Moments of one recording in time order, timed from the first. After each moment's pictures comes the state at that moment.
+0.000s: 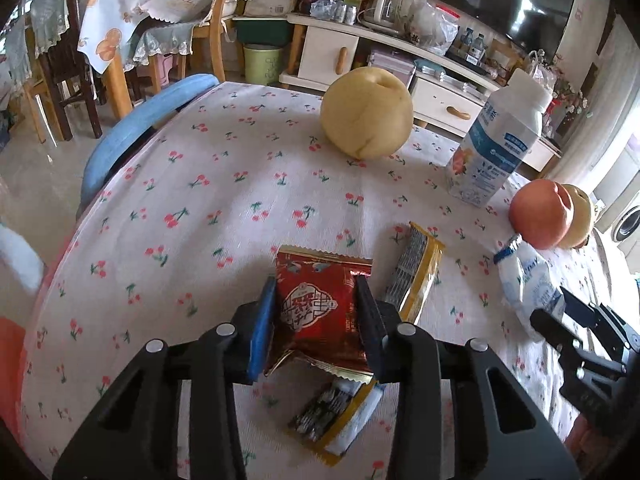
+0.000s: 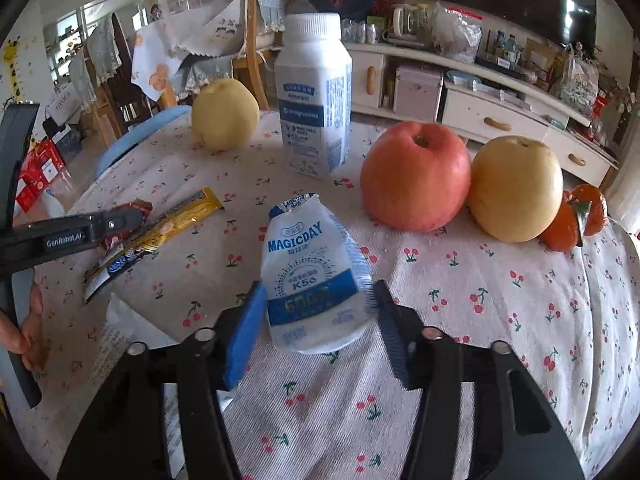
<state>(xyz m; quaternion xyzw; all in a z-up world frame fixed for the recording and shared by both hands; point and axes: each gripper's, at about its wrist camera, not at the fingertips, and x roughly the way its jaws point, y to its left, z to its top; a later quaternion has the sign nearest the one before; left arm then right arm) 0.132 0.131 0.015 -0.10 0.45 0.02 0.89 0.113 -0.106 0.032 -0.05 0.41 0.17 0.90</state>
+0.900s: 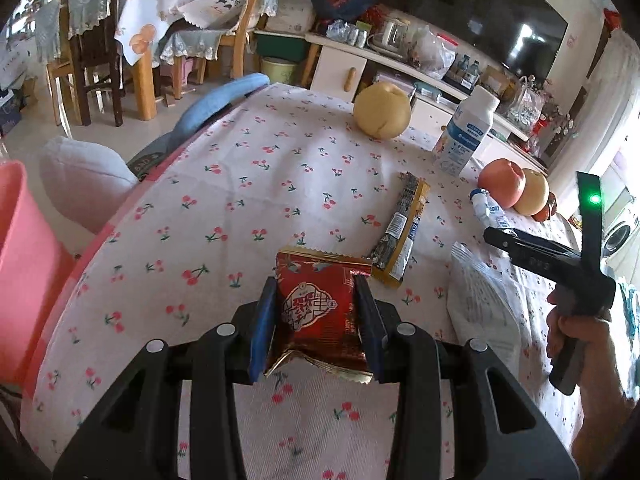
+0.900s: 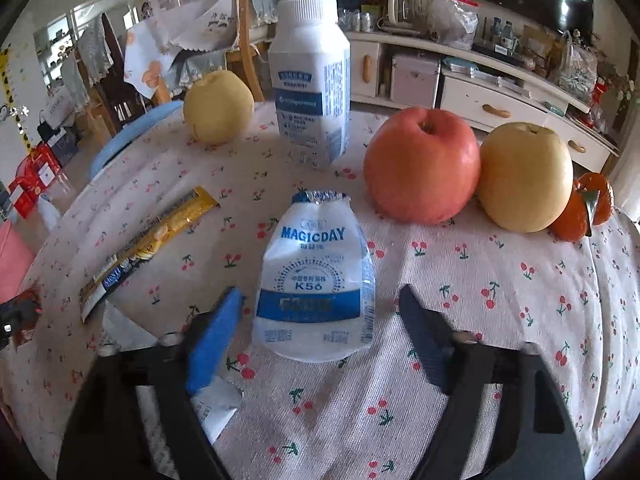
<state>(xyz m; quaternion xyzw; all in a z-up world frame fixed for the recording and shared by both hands) 0.000 0.166 0.036 -0.13 0.41 0.02 0.90 0.123 -0.099 0.025 -0.04 0.44 0.16 0.88</state>
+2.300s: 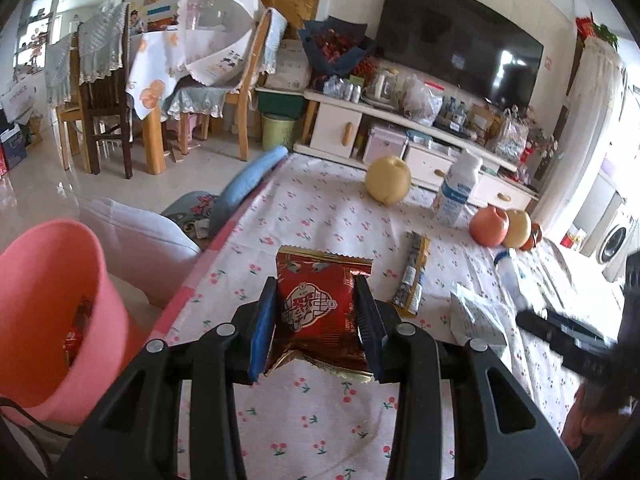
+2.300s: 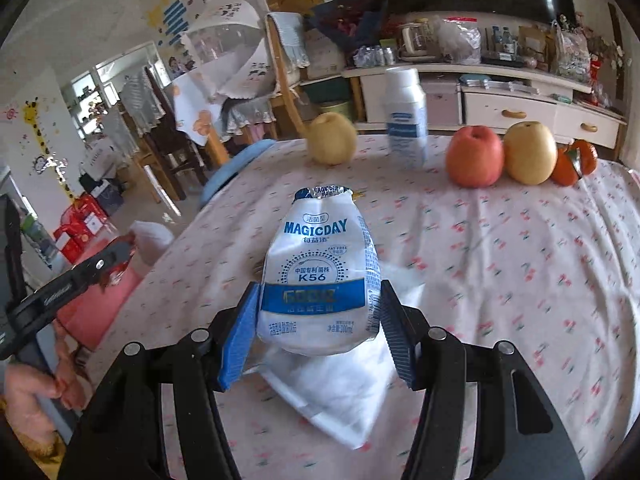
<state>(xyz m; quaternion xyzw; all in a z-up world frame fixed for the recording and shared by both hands) -0.045 0.218 0.088 -0.11 0.32 0.02 0.94 -0.021 -0.056 0.089 0.07 0.38 0.21 0.90</state>
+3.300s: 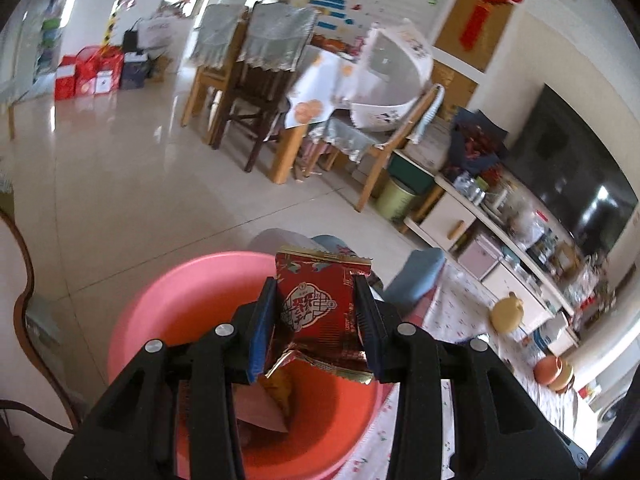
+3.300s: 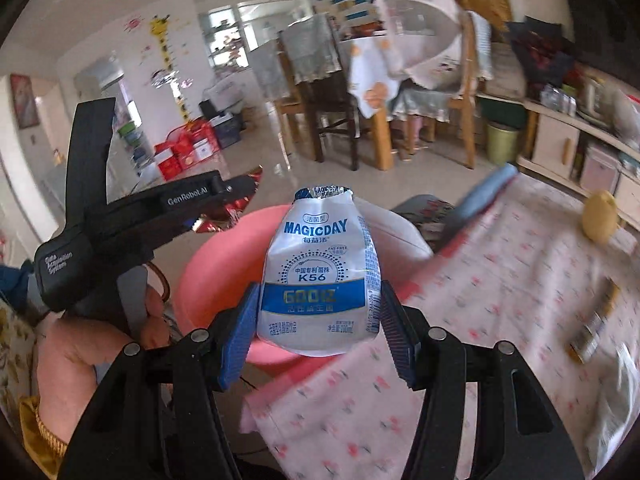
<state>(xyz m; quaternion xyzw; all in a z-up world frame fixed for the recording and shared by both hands) -0.117 0.438 0.118 -0.27 0.24 0.22 0.91 -0.091 0.244 0.142 -0.05 0.34 0.44 0.83</state>
